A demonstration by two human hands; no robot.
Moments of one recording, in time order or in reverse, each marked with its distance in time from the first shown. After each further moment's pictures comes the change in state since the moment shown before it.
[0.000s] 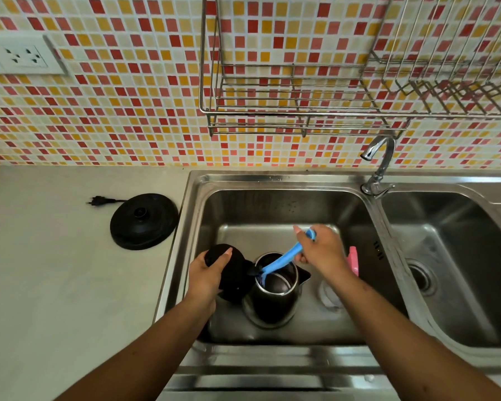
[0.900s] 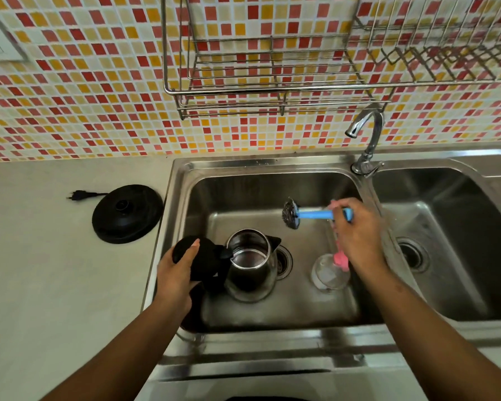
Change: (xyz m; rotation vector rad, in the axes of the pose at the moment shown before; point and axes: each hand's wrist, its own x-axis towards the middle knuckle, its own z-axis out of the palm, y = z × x) left_hand 0.007 -0.011 -0.026 -0.138 0.039 0.006; right_hand -0.001 0.028 -0.064 0.000 0.314 -0.311
